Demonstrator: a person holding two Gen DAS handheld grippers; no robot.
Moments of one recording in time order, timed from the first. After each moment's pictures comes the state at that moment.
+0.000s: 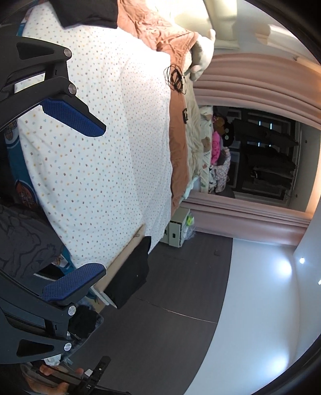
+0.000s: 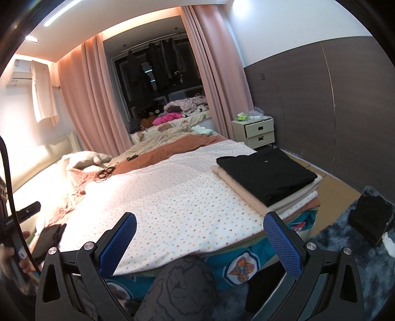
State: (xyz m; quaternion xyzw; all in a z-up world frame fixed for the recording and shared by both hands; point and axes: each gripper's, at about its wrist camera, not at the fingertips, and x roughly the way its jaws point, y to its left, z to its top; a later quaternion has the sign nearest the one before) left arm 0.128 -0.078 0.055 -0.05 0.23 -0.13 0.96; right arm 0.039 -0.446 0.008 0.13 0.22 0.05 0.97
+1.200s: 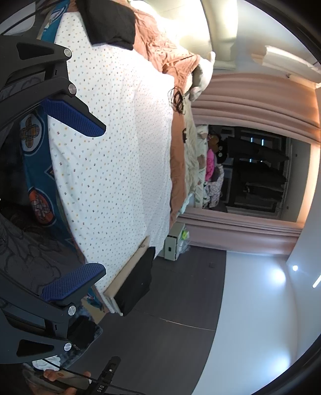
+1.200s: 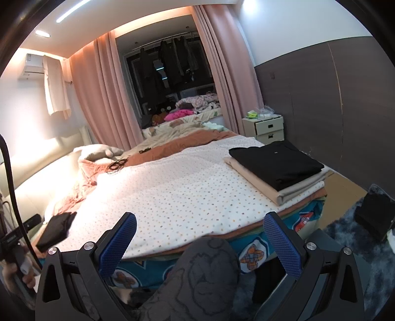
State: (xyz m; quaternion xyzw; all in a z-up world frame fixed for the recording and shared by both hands) left arm 0.043 -0.072 0.018 -0.05 0.20 -0.08 0.98; right arm 0.003 -0.423 -0.010 0.12 0.22 0.07 0.97
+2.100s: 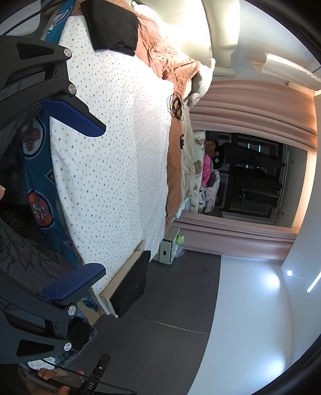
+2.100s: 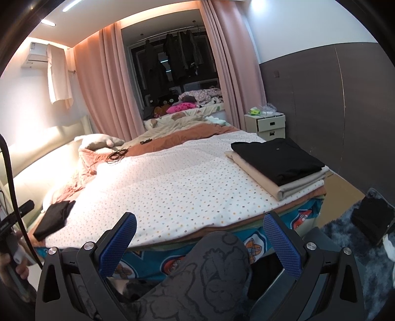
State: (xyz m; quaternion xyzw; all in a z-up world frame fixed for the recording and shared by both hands) left arm 0.030 -0.054 0.020 -0.06 0.19 -0.07 0.98; right arm -0.005 -0.408 -0.014 0.10 0.23 0.08 0.97
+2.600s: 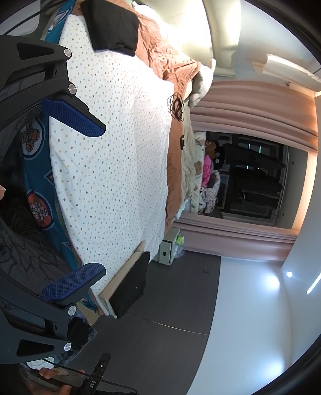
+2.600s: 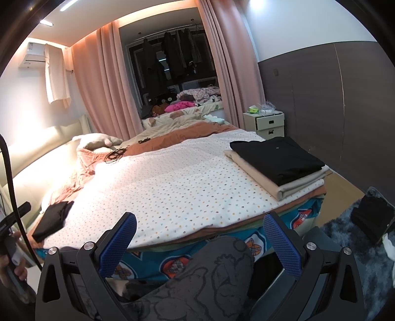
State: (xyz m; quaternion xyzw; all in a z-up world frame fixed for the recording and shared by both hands) left arm 0.033 -0.053 0.021 -0.06 0.19 -0.07 0.98; right arm 0.002 -0.407 -0.013 0.10 0.23 0.07 0.96
